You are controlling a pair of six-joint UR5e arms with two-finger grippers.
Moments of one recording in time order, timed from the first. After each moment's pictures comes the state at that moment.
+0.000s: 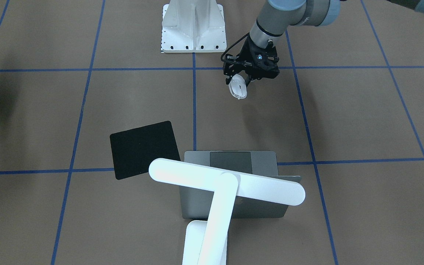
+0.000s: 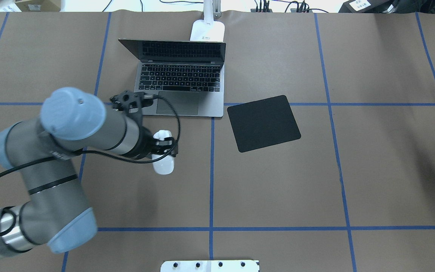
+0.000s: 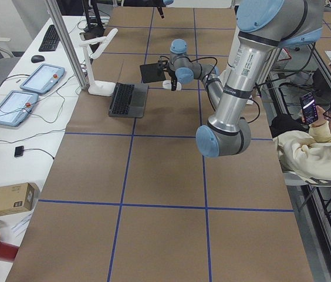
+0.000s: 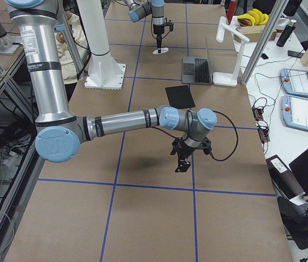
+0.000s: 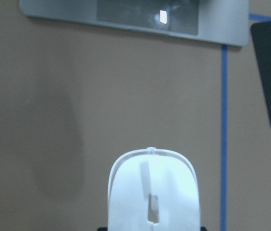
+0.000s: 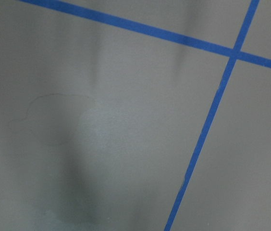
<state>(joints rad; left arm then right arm) -0.53 -2.08 -1.92 -1.73 -1.91 -1.30 1.34 -1.42 1.53 -1.87 2.25 -0.18</state>
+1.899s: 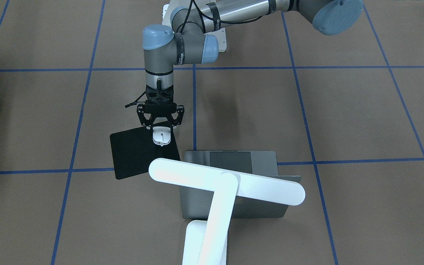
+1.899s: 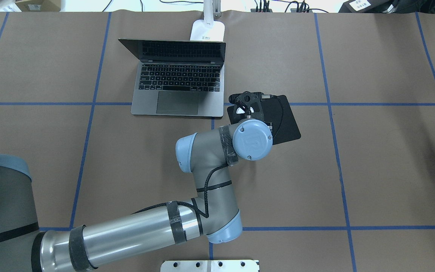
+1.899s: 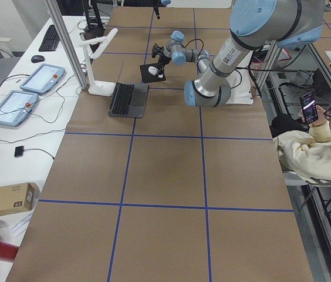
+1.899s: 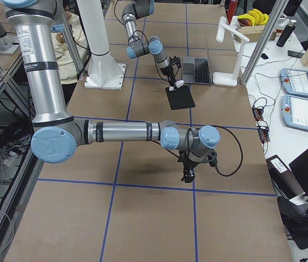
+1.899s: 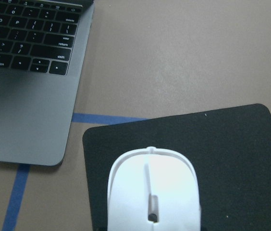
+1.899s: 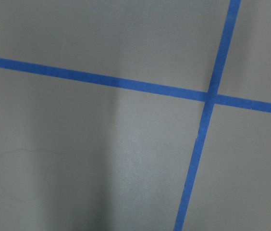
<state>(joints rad) -0.36 -2.65 -1.14 -1.89 -1.35 -1.38 1.39 -1.42 1.43 -1.66 2.35 -0.11</state>
